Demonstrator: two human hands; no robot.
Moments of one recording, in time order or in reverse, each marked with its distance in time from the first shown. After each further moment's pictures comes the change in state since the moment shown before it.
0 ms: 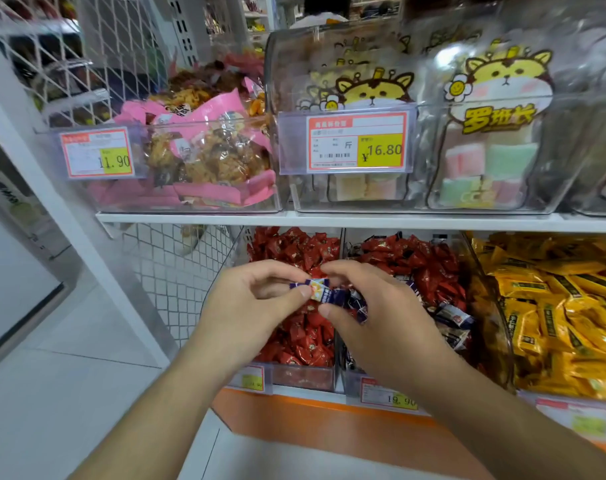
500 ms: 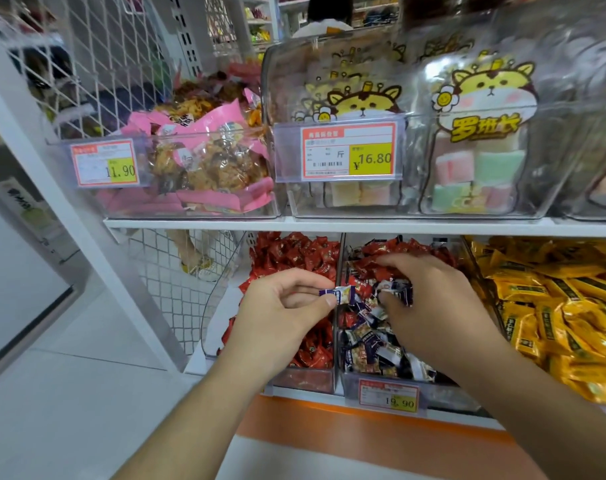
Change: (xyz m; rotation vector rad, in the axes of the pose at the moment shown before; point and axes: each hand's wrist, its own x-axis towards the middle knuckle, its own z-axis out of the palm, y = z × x) left_hand -0.003 -0.002 0.032 -0.046 0.000 -0.029; right_hand 0.001 0.021 -0.045 -0.247 0.004 0.239
